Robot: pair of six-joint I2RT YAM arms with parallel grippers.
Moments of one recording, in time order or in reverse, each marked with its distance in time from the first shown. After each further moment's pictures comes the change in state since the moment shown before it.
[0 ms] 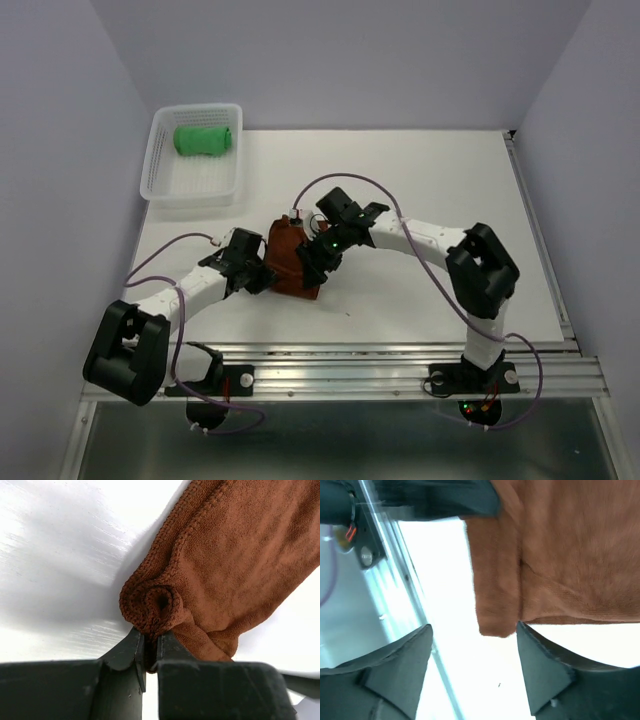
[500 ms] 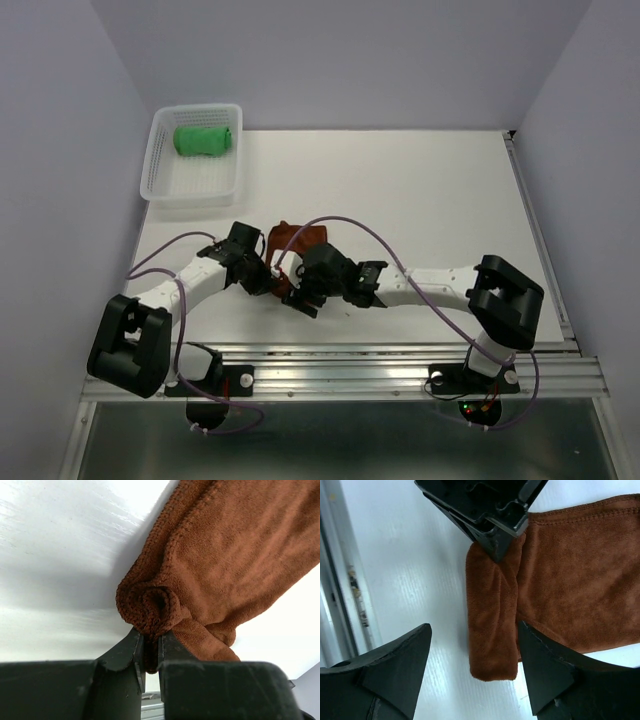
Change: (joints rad) left arm 0.032 0.035 0.085 -0.153 0.122 0.042; right arm 0.309 -0.311 -0.430 0.552 0.545 -0.203
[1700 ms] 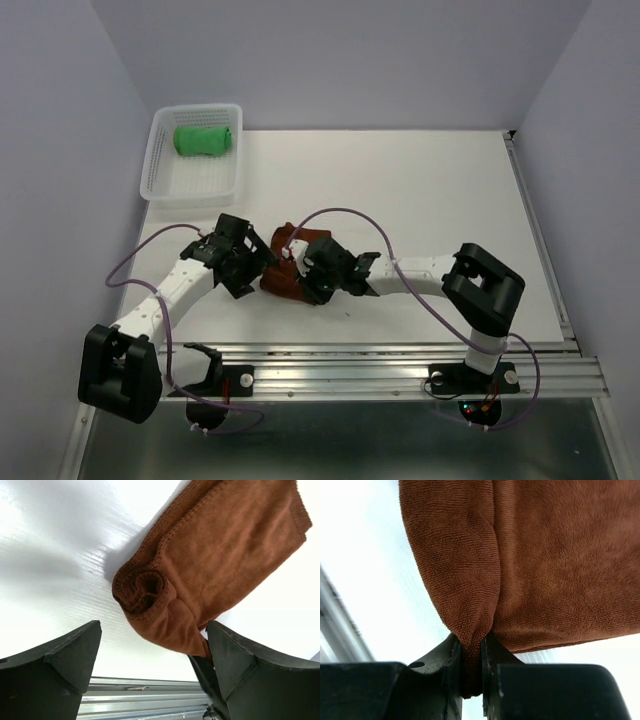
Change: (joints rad) left arm 0.035 -0.103 0.085 -0.168 -0.036 0.000; right arm -0.037 0.135 0.010 -0.032 0.099 0.212
